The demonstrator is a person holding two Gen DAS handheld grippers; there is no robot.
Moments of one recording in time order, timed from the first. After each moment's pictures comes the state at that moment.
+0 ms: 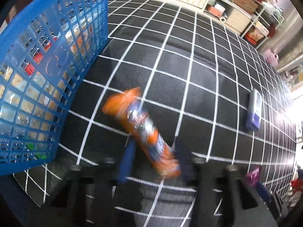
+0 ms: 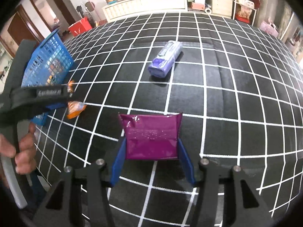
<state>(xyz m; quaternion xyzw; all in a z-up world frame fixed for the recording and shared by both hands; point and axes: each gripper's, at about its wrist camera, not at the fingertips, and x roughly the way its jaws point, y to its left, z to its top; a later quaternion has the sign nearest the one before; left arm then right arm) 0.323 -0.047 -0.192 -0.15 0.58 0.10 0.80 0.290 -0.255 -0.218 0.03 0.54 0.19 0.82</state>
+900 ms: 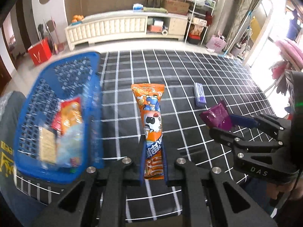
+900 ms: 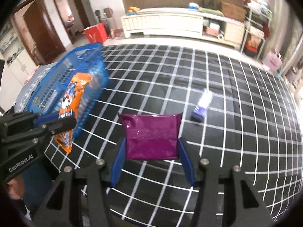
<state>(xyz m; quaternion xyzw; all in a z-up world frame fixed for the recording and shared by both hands) 0.238 -0.025 -0.070 -0.01 0.47 -0.07 0.88 0.263 -0.171 -0.111 -0.05 0.46 0.23 0.86</state>
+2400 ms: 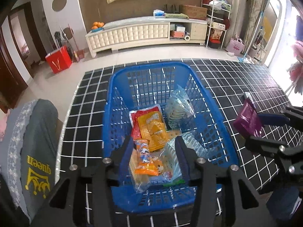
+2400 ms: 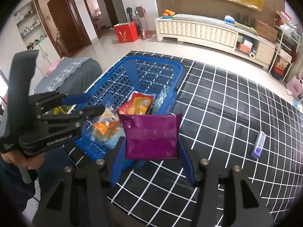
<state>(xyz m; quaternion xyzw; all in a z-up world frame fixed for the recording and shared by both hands) 0.224 0.139 -0.044 0.04 0.45 -0.01 0.89 0.259 -0.031 -0.067 -0.06 0.45 0.30 0.84</state>
